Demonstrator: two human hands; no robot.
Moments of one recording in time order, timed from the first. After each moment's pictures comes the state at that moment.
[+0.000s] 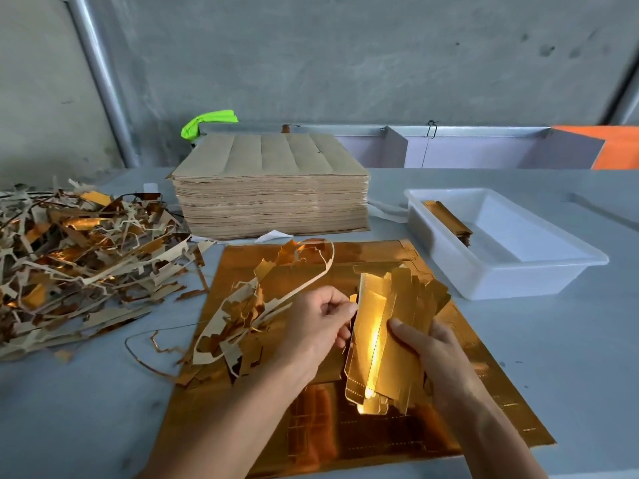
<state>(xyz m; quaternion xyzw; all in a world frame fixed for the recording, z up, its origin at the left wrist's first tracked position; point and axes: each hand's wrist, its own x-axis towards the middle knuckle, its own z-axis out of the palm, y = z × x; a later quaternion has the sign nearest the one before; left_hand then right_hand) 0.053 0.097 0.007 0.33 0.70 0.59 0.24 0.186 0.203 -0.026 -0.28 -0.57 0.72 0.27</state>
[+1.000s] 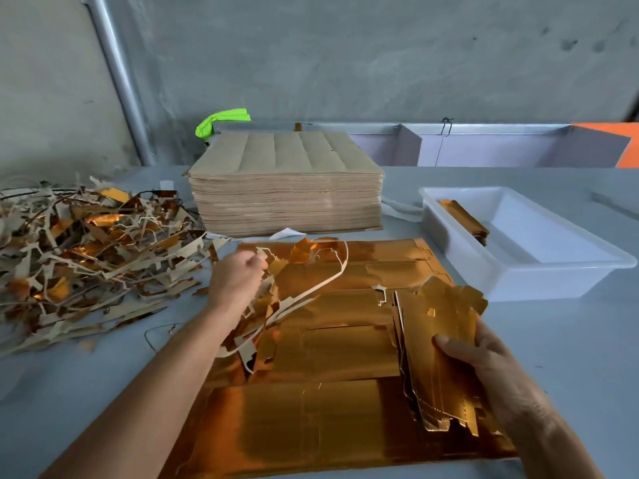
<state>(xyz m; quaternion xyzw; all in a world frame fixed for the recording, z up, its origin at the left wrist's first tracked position) -0.065 0.068 0.015 0.23 0.86 0.45 0.03 0.217 0.228 -0.027 -0.28 -0.56 0.73 0.26</state>
